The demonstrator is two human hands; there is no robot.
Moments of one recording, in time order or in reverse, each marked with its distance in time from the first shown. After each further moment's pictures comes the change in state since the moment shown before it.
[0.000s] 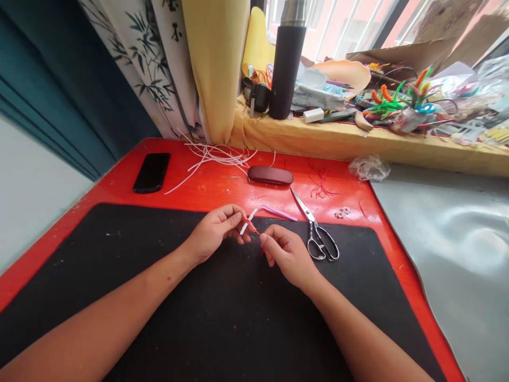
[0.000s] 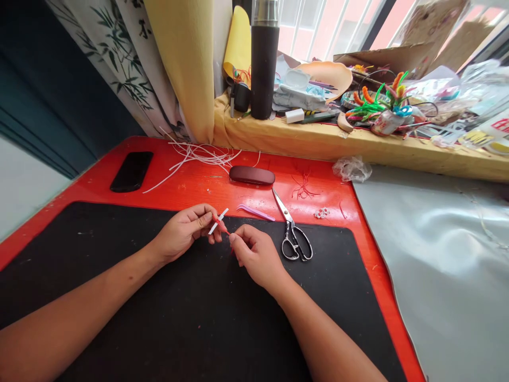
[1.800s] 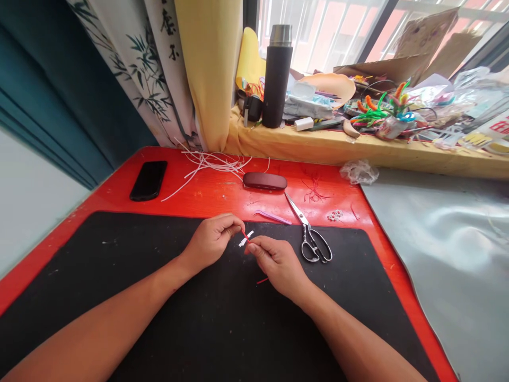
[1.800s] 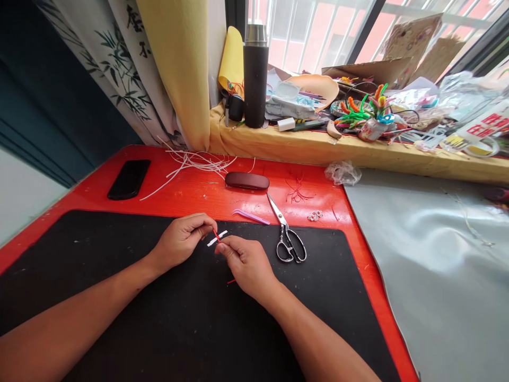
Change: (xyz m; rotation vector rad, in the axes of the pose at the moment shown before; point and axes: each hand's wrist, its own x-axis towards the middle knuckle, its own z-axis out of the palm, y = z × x) left_hand -0.004 0.004 0.000 0.868 0.096 0.362; right_hand -0.006 0.004 0.007 -0.225 -0.029 -0.173
